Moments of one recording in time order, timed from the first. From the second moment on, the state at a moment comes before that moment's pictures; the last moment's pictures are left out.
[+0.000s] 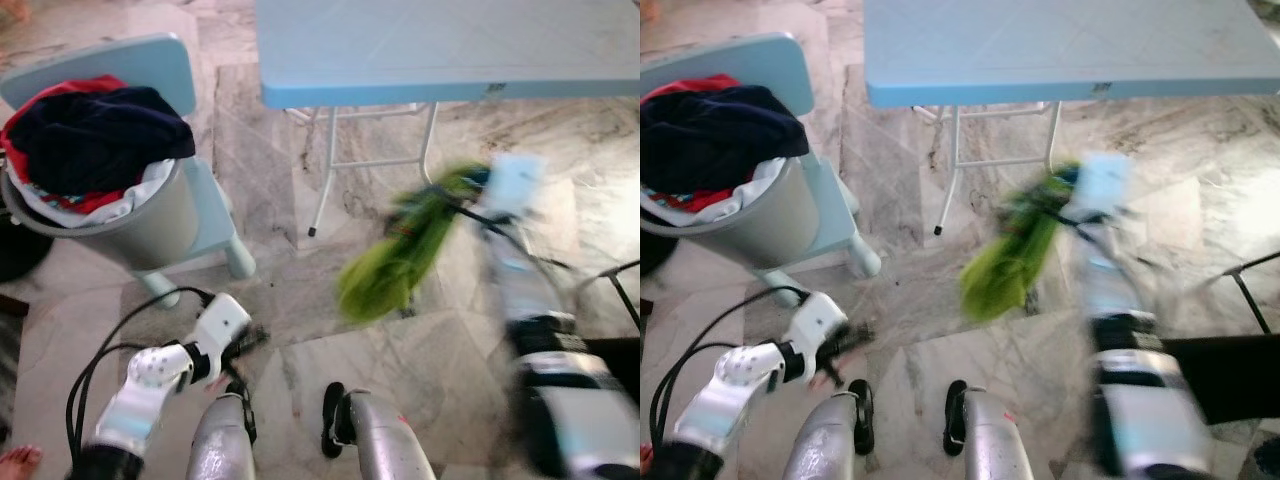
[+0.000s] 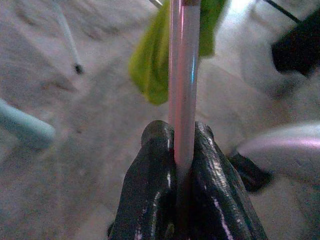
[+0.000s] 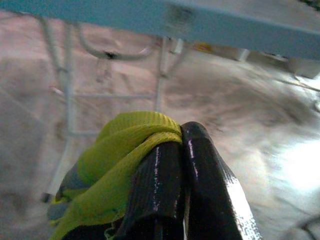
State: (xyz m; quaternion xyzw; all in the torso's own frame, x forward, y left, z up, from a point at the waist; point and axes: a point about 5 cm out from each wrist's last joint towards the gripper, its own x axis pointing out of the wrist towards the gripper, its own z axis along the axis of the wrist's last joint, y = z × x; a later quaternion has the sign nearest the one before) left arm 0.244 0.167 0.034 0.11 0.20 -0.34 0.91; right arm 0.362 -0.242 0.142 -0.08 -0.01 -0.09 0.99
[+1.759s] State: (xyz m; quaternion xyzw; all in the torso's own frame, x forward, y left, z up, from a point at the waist) left arm 0.290 0.162 0.141 0.03 -0.08 -0.10 0.99; right arm 0.333 -0.197 0.144 0.09 -0.07 -0.01 0.99
